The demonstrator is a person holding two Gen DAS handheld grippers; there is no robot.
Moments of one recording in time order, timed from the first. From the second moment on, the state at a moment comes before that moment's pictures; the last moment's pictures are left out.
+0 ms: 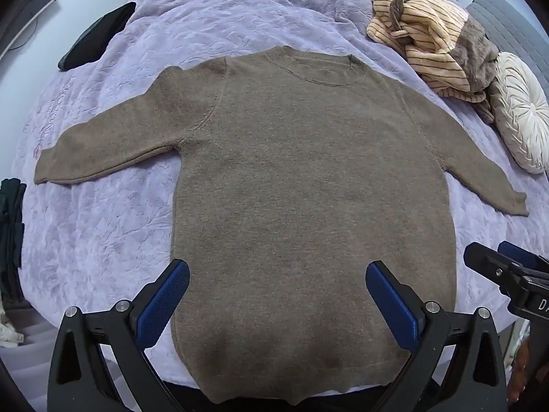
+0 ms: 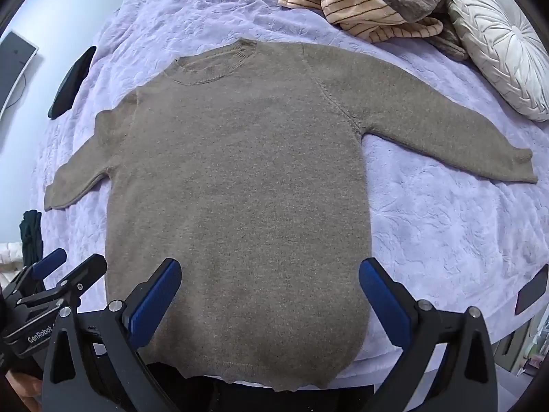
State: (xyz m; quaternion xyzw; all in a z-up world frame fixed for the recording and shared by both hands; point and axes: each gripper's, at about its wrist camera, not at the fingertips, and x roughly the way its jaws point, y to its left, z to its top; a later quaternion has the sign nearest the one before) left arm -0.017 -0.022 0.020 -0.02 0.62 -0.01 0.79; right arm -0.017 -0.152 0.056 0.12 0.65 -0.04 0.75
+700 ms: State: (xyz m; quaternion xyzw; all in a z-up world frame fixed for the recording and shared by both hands) left arm -0.007 -0.027 0.033 -0.01 0.61 0.01 0.79; right arm -0.004 -0.158 0.055 0.11 0.65 -0.03 0.75
